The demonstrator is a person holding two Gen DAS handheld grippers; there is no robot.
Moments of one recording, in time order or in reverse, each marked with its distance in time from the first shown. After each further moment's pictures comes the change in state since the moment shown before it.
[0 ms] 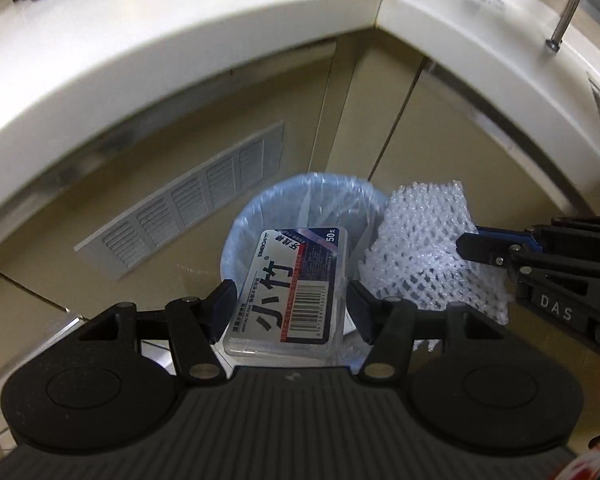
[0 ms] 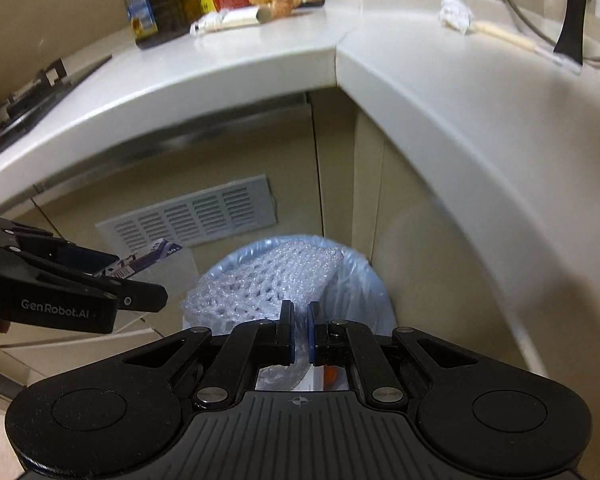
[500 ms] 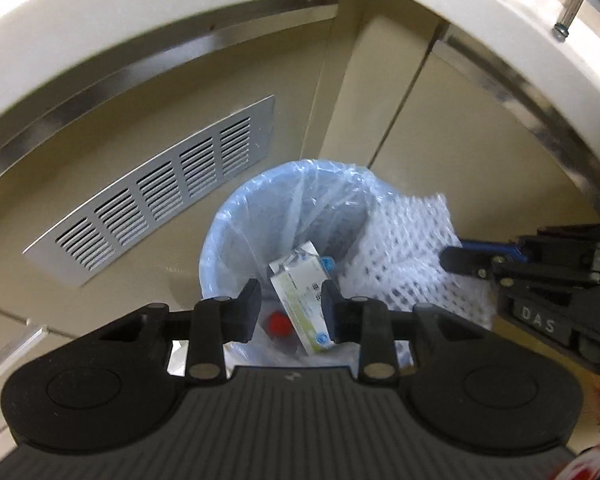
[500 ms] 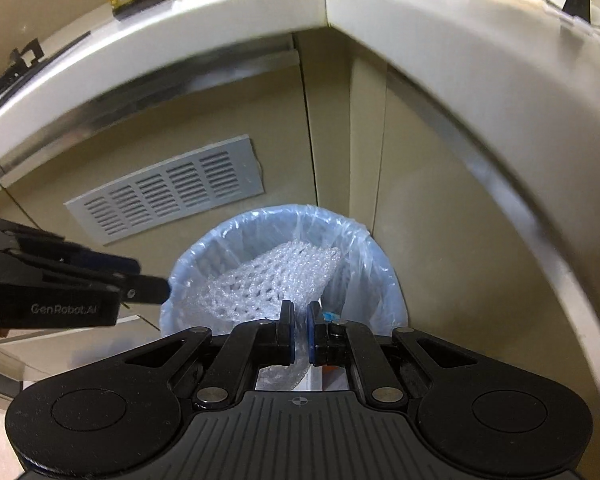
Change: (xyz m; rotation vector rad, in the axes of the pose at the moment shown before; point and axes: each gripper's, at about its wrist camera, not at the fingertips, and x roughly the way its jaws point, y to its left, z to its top) left arm 0.047 0.007 0.001 0.013 0.012 -0.041; right arm 0.050 -0.012 -0.009 0.030 0.070 -0.018
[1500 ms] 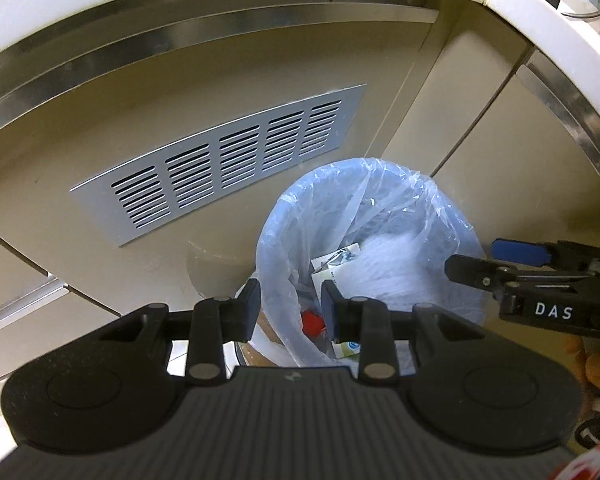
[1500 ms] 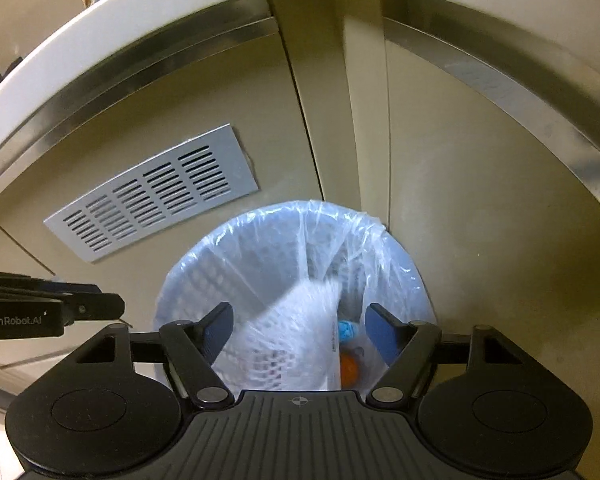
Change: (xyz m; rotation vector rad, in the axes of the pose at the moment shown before) left arm 0.000 0.038 -0.021 -0.171 -0.011 0.059; right arm 0.038 -0.013 0.004 0.058 -0.004 0.069
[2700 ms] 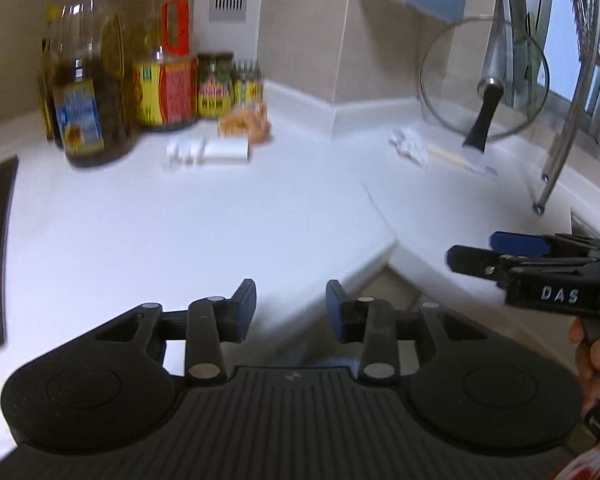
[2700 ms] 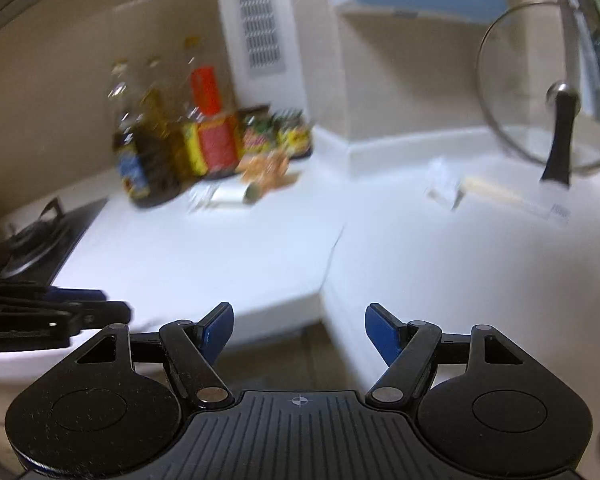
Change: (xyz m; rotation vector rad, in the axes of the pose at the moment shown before) left arm -0.154 -0.031 0.113 0.139 -0.406 -0.043; right arm -0.156 0.034 0.134 -0.049 -0.410 -0.053
